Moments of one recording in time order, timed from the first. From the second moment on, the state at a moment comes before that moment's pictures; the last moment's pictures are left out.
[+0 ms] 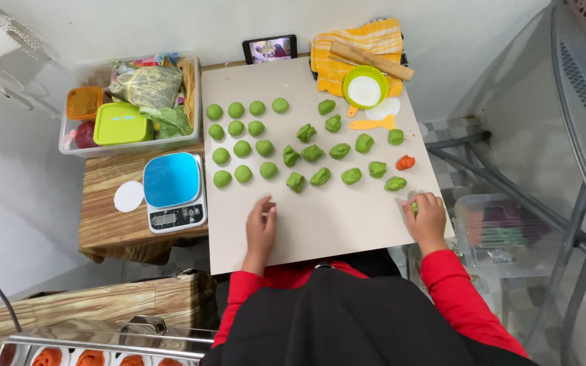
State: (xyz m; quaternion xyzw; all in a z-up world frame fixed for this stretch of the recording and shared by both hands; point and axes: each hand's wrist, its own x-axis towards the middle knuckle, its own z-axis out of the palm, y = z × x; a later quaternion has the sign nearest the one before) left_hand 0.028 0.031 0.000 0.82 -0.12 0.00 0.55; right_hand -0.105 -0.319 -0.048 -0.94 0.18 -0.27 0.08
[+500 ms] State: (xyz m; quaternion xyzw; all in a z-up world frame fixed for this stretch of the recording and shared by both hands) left_hand 0.059 0.046 -0.009 0.94 -0.13 0.15 0.26; right_hand -0.091 -0.294 -0.010 -0.92 0.37 -0.13 0.01
